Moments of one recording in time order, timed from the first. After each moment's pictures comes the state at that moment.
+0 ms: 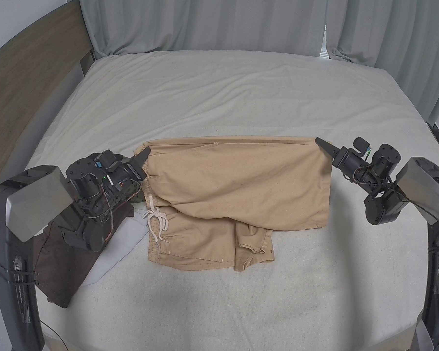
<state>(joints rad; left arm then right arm) -0.14 2.37 -1.03 -1.55 -0.28 -0.51 0.02 2.46 -1.29 -1.48 0.65 0.67</state>
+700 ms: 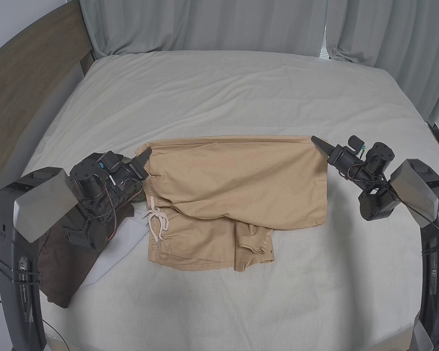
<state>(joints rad) -0.14 2.42 -1.08 -1.55 -0.28 -0.54 0.03 2.54 -1.44 -1.41 0.65 0.67</state>
